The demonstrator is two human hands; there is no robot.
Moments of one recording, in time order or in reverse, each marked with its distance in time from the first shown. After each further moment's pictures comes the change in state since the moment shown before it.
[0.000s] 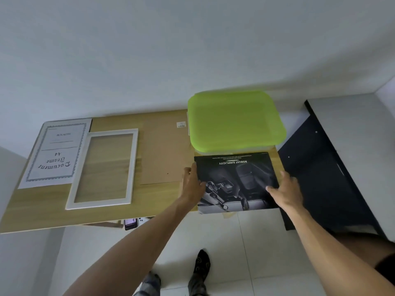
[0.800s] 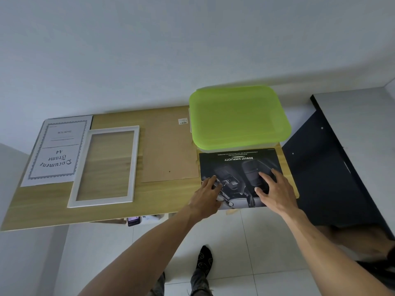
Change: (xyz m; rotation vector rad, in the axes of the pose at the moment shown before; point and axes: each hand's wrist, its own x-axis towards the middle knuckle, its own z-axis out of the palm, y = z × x) left_hand -0.022 -0.005 0.029 0.485 -0.319 0.374; right_hand -0.006 -0.004 0.029 -0.288 0.014 -0.358
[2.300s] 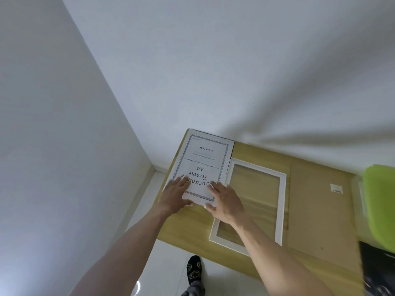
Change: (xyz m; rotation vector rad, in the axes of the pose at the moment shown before) left_hand -0.217 -0.524 -0.153 -0.111 0.208 -0.503; right_hand 0.052 -0.633 0.138 -0.170 -0.238 -0.809
